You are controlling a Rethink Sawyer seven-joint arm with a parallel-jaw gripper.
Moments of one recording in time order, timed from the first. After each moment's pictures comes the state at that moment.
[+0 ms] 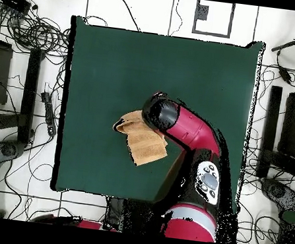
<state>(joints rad) -0.08 -0.47 -0.22 1.57 0.30 0.40 2.05</state>
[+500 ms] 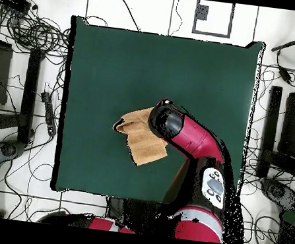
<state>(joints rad) -0.11 -0.46 -0.22 1.63 0.30 0.31 2.05</state>
